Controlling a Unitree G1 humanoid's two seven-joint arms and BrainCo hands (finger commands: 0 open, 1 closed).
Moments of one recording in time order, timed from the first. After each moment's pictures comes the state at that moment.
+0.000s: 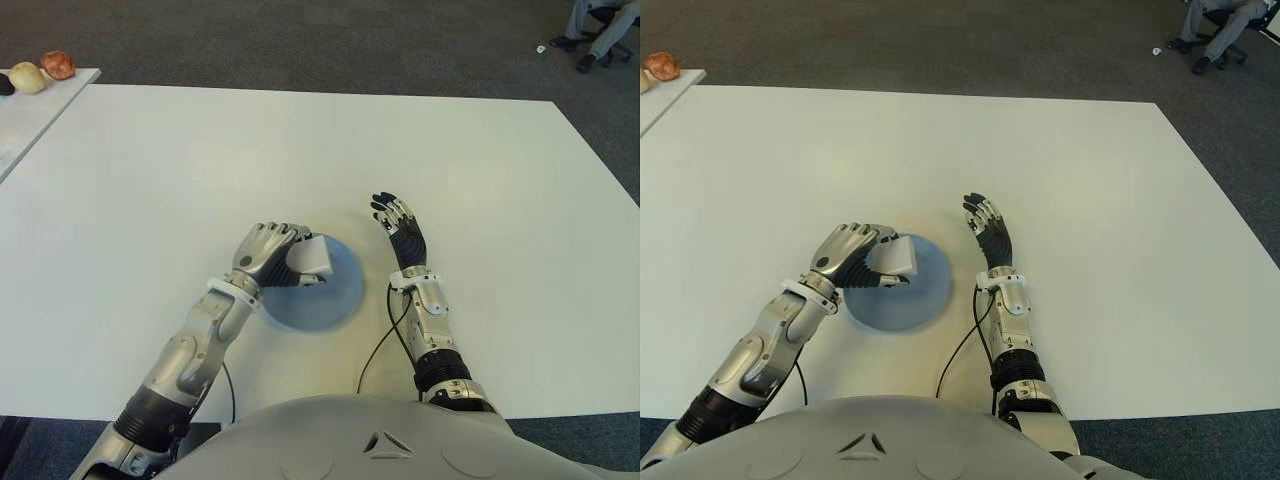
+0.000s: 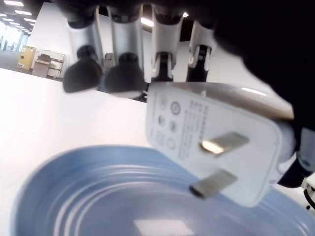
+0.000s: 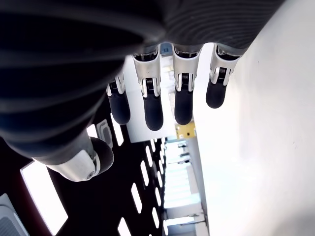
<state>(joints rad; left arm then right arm) 0.17 0.39 -0.37 -0.22 0.92 -0.06 0.02 -0.10 0.06 -0.06 0.59 0.14 -0.48 0.21</state>
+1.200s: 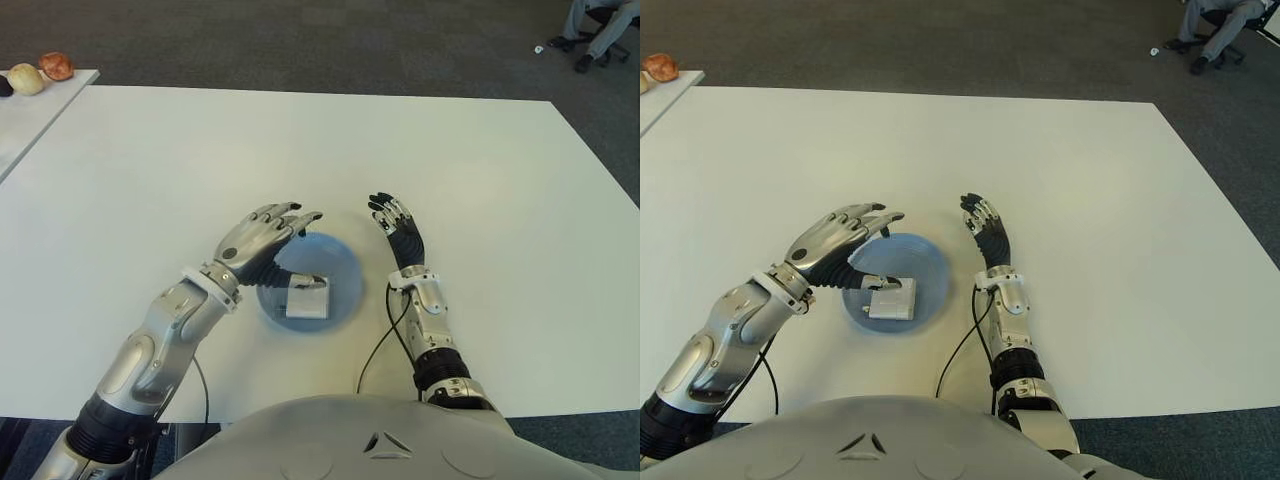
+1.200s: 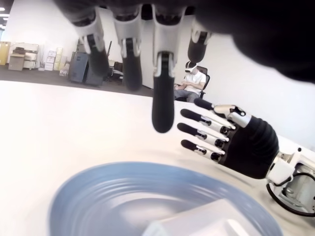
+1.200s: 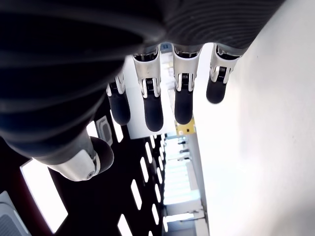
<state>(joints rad) 0.19 0.51 -0.25 -0.47 0.85 -0.12 -0.18 -0.11 0.06 -0.06 0.61 0.15 -0.48 0.23</state>
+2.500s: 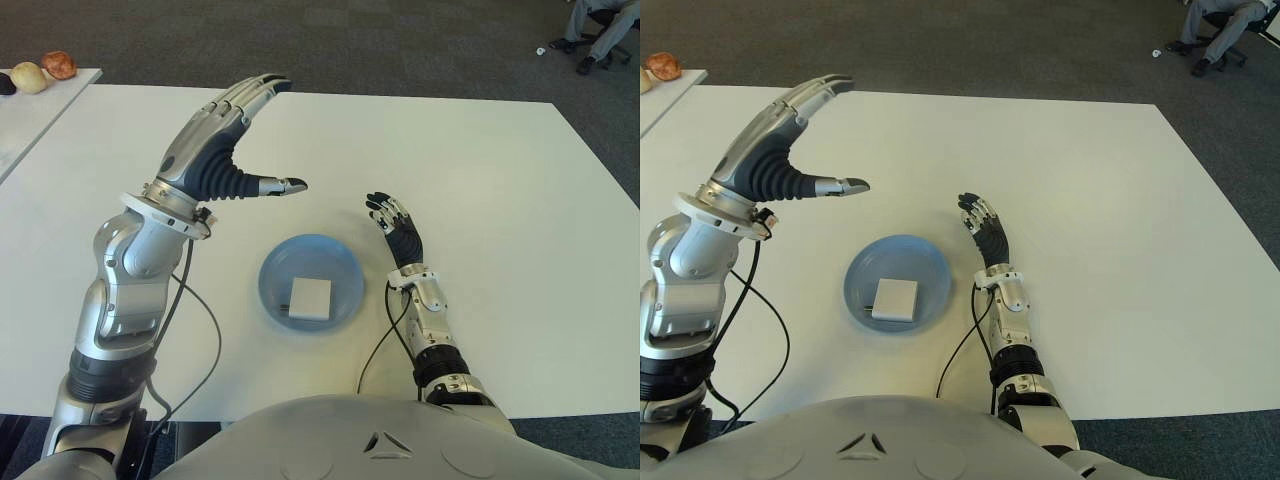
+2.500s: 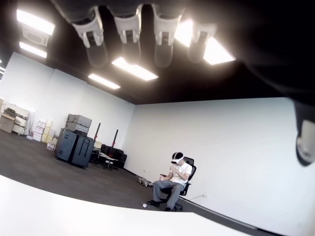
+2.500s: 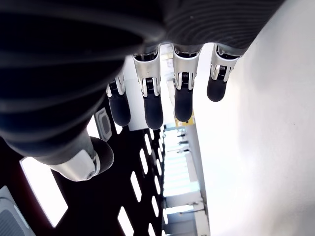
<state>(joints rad) -0.10 0.41 0.01 -0.59 0.47 0.07 -0.30 -0.13 0.06 -0.07 0.64 0.15 -0.48 0.26</state>
